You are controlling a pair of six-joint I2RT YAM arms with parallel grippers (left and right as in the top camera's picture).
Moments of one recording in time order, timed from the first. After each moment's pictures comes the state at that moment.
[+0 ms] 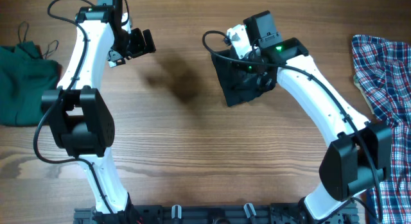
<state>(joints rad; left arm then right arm) -0.01 2.15 1.89 -1.09 0.16 -0.31 0.39 1.81 1.49 -0.77 -0.10 -0.22</state>
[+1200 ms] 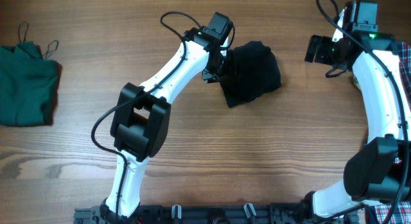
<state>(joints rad) -0.54 2.26 1.89 -0.91 0.33 -0.60 -0.12 1.74 1.51 -0.89 0.07 0.11</state>
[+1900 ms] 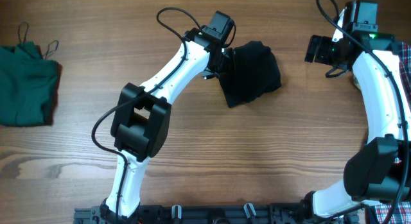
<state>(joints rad) -0.54 2.26 1.89 -0.85 0.21 -0.64 -0.12 1.74 1.51 -0.89 0.07 0.11</state>
